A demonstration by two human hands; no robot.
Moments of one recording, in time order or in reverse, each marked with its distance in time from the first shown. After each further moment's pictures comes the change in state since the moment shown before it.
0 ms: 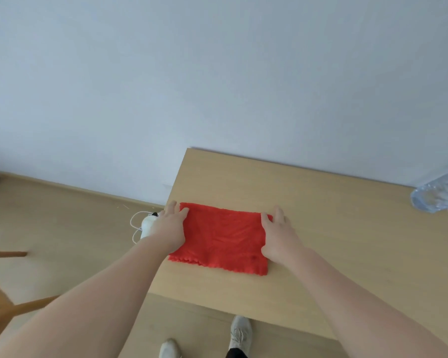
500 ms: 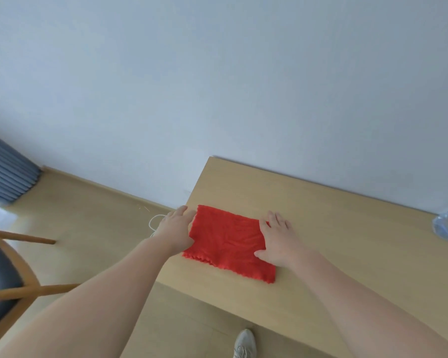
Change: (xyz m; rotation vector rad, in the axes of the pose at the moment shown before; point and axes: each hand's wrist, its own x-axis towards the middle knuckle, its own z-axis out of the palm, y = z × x) left_hand -0.050 0.001 -0.024 -0.172 0.052 -0.011; right_hand 0.003 -0.015 -0.014 -0.198 0.004 -0.249
